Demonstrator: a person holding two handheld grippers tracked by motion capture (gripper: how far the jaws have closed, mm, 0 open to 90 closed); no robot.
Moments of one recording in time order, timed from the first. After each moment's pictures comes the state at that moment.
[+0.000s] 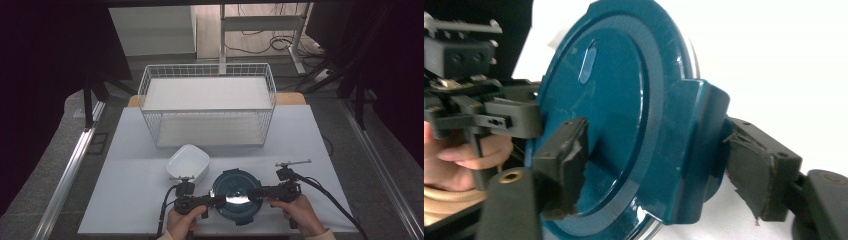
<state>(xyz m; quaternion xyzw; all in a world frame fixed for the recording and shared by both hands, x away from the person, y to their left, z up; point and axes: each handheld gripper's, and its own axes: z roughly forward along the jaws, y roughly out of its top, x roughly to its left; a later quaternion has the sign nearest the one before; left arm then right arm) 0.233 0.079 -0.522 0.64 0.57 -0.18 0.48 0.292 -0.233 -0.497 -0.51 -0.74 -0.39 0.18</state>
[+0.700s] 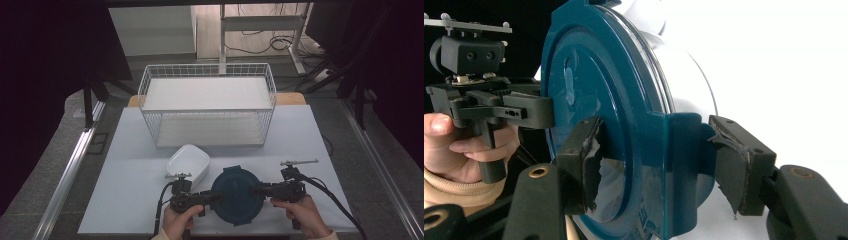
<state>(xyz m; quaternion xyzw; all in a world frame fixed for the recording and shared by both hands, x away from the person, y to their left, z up) 0.229 0.086 -0.499 0.65 0.55 -0.15 0.50 0.282 -0.236 -0.475 -0.48 -0.75 -0.44 0.15</state>
